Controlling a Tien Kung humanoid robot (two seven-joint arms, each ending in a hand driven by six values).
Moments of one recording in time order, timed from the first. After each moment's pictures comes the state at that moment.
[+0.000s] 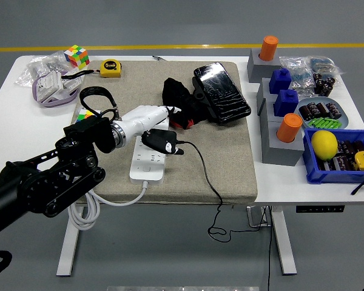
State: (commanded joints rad) left arm -0.75 0.21 -0.64 -1.08 1.82 -0.11 0.16; right arm 0.01 -0.26 1.43 0.31 -1.15 0.08 -0.12
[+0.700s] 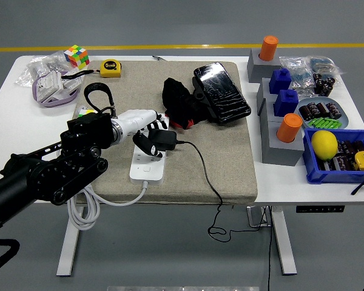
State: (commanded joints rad) left arm -0.80 0.18 -0.63 -0.97 1.79 -0.15 0.23; right arm 0.02 -0.26 1.43 0.31 -1.14 0.08 -0.12
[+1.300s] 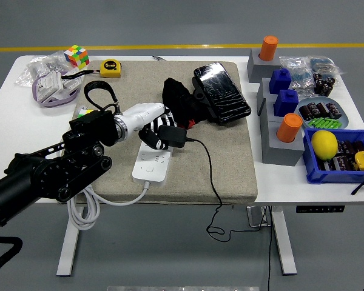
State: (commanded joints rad) left arm -0.81 0.17 -0.61 -0.95 1.76 -0.04 0.12; right arm 0.02 -0.27 1.42 0.31 -1.14 0.08 -0.13
